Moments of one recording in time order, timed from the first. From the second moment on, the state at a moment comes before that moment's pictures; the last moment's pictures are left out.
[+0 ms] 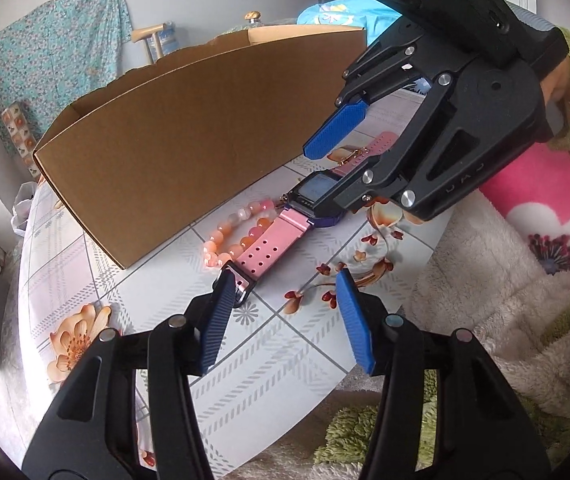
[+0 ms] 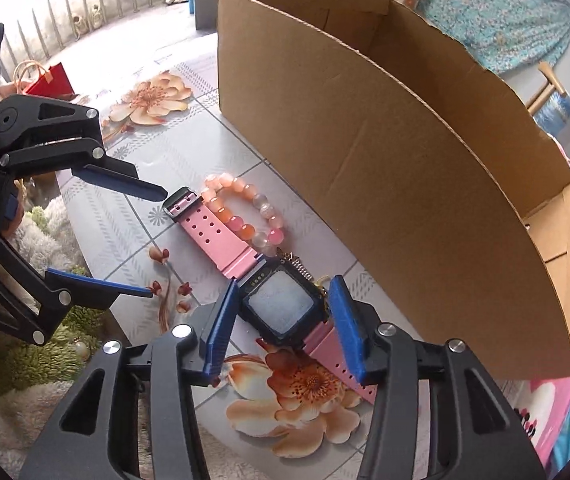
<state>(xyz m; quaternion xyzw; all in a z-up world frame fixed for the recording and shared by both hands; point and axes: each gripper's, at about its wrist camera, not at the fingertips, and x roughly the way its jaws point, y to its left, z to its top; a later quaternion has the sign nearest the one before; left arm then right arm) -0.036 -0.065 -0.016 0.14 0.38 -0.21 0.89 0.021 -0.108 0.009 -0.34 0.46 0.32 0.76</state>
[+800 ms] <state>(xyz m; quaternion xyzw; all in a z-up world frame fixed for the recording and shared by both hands) -0.038 -0.074 -0.013 0.17 0.36 -0.21 0.89 0.018 -0.107 0.012 -0.29 0.49 0.37 0.73</state>
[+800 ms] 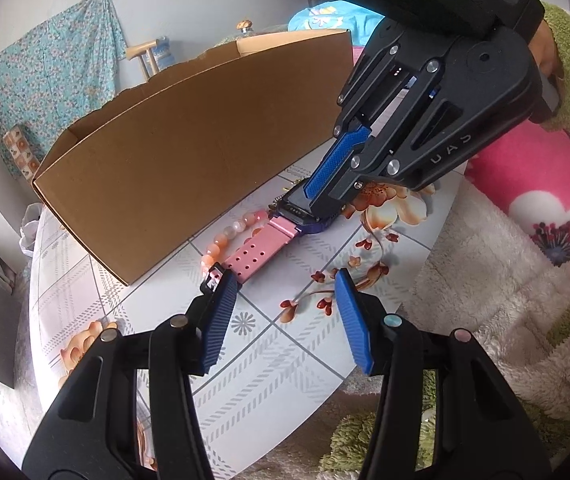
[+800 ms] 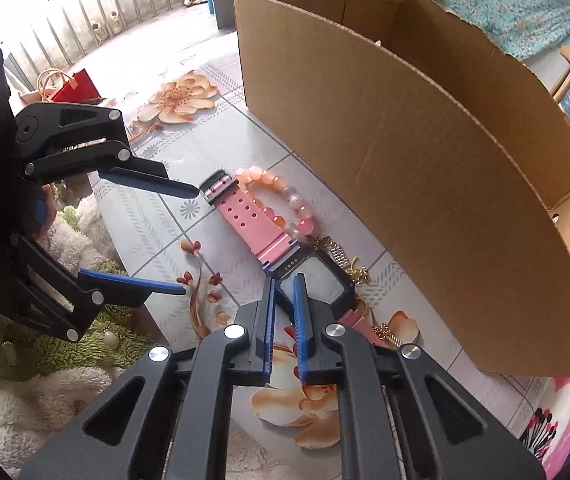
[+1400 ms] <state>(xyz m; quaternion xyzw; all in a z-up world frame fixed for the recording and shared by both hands) -0.036 -0.068 -0.019 0.17 0.36 -0.21 0.89 0.033 -0.101 -0.003 -0.33 0.48 0.38 0.72</state>
